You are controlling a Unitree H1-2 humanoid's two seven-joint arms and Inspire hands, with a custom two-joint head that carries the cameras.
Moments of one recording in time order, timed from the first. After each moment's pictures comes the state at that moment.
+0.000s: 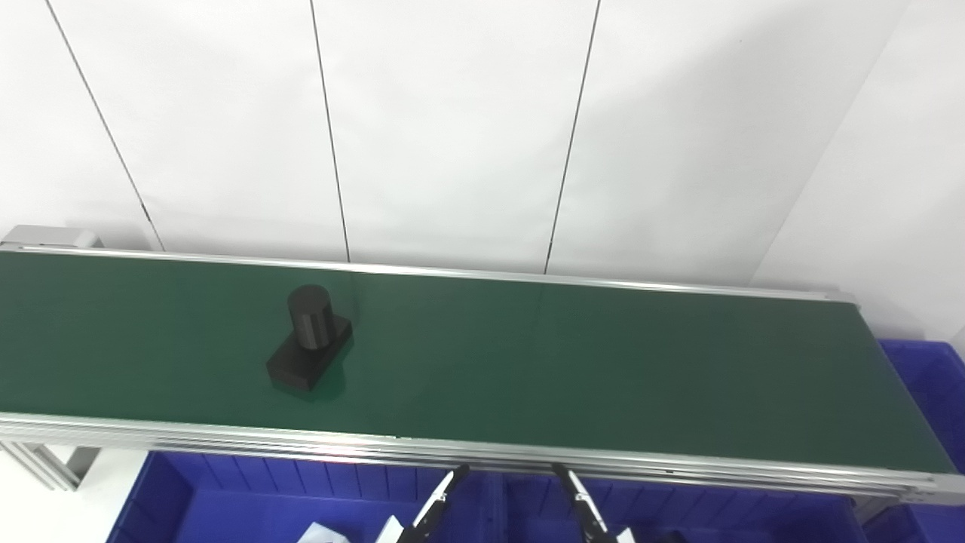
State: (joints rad) left arm 0.07 0.20 -0.69 0.34 0.17 -0.43 0.36; right arm 0.14 -0.21 0.57 0.25 -0.11 -0.42 -0.42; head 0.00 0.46
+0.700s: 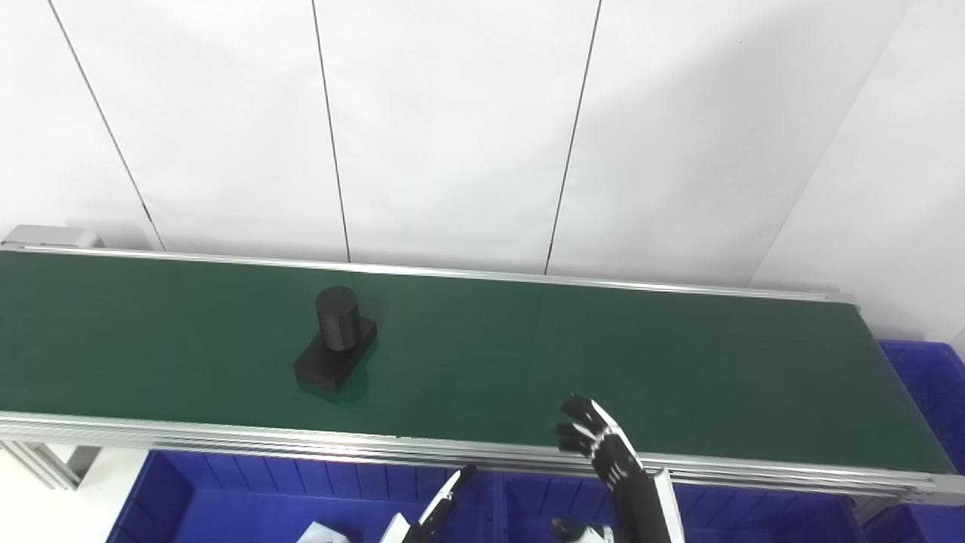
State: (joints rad) left arm 0.04 0.19 -0.73 0.38 0.17 -0.43 0.39; right arm 0.09 -0.17 0.45 -0.02 -0.16 -0.42 -0.37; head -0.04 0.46
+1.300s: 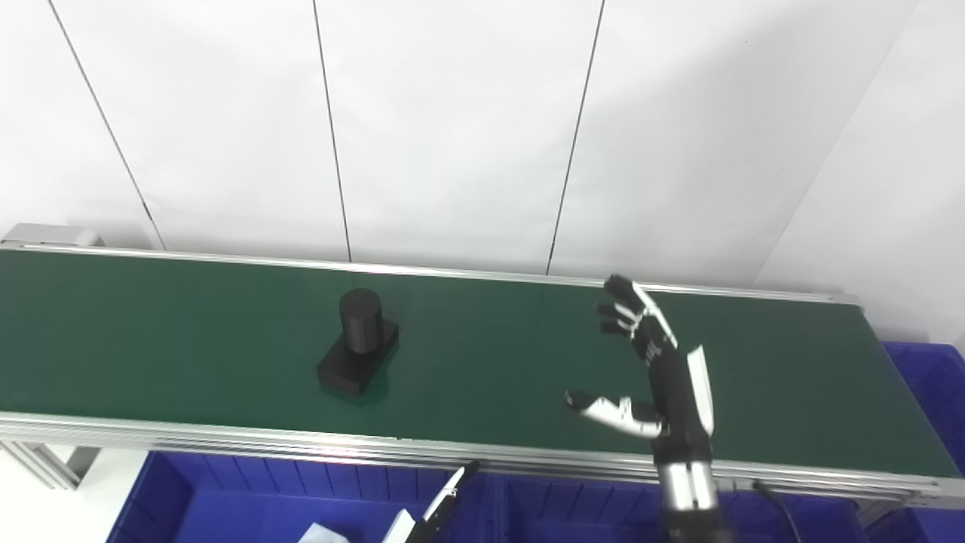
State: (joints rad) left arm 0.02 0.19 -0.75 0.40 0.17 -0.43 0.42; right arm -0.21 -0.18 0.28 0.15 -0.13 -0.43 -0.29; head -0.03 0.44
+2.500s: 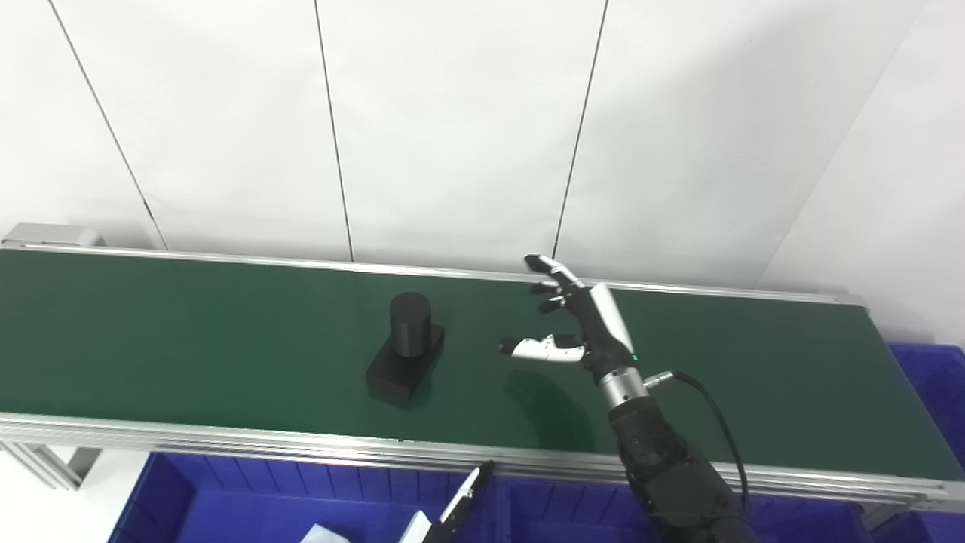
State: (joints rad) left arm 0.02 0.16 -0.78 0.40 0.18 -0.43 0.43; right arm -0.60 -0.14 0.39 0.83 -0.30 -0.44 -0.21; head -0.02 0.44
